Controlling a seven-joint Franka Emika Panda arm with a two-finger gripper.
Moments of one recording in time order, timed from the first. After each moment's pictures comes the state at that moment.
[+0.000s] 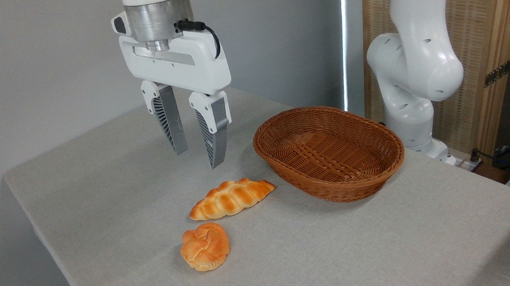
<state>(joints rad) -0.33 -0.05 0.23 -1.74 0.04 1.74 0.53</state>
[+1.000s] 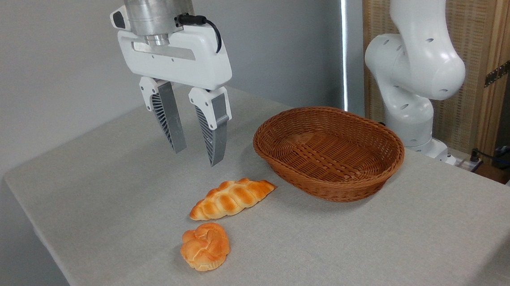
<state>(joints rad) -0.24 -0.06 0.14 -1.72 0.04 1.74 0.53</state>
